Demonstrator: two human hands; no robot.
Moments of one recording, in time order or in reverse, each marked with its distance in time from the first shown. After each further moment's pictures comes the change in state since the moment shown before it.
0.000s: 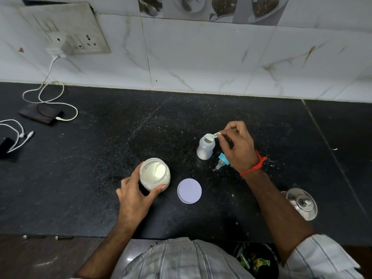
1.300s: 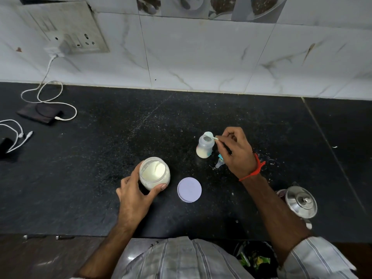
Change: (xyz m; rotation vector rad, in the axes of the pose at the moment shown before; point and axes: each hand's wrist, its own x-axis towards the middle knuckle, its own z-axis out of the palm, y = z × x) left_hand -0.001 0.002 -0.001 -0.014 -0.010 -0.013; right_hand -0.018 0.004 0.006 -0.029 -0.003 -0.110
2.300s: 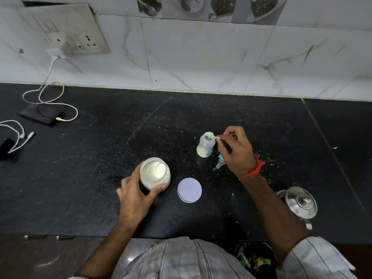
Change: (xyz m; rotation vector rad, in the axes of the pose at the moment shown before) left_hand 0.001 -0.003 0.000 0.014 -0.005 -0.007; right_hand 0.003 -0.003 -0.001 0.012 0.034 0.054
